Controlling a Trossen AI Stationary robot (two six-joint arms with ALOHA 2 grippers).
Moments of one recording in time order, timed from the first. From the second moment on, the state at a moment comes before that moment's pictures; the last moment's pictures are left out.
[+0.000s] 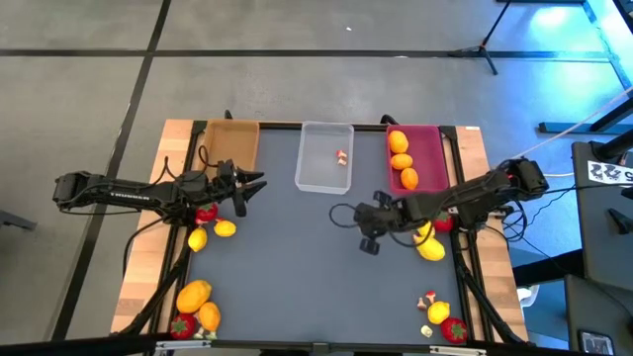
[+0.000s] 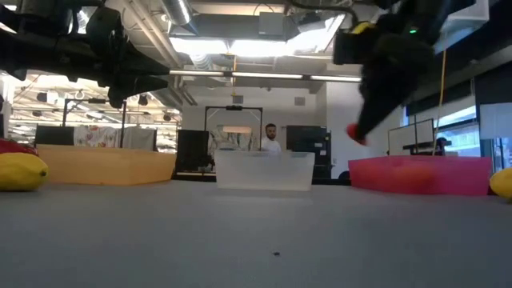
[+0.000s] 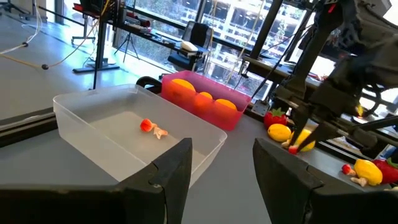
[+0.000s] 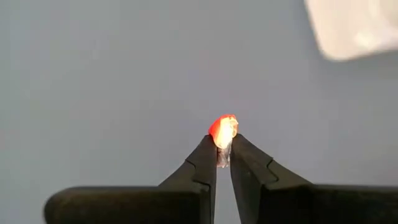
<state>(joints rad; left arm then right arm) 0.10 0.63 0.11 0.46 -0.29 -0.34 0.22 1.51 0.98 -0.58 0.24 0.44</state>
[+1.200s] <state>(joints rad) 0.10 0.63 0.11 0.45 -0.29 -0.34 -0.28 1.60 0.98 -0.08 0.23 0.08</state>
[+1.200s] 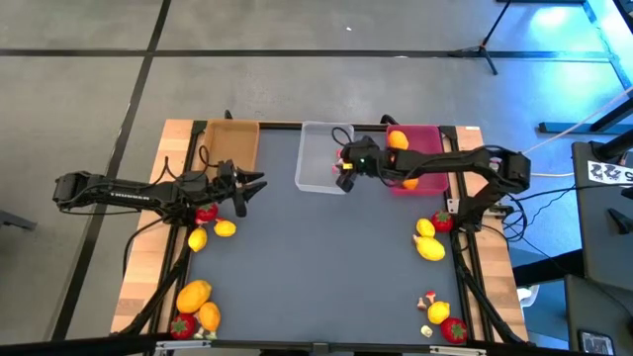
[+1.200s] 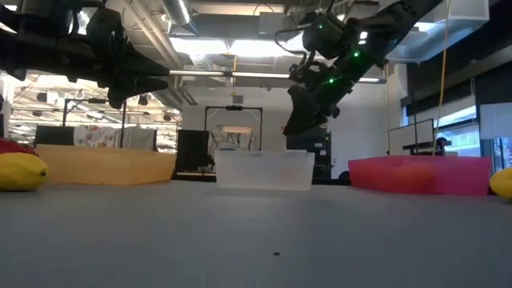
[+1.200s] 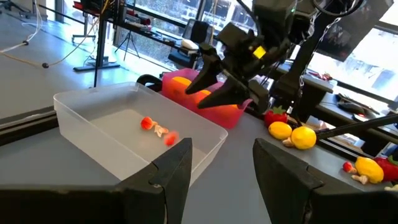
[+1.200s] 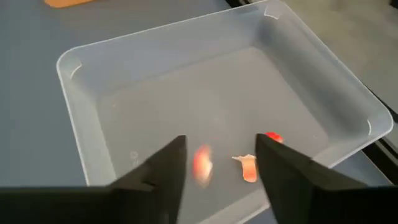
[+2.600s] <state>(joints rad) 0.06 0.82 0.81 -0.48 -0.18 -0.31 0.27 1.59 0.98 -0.15 0.40 0.18</state>
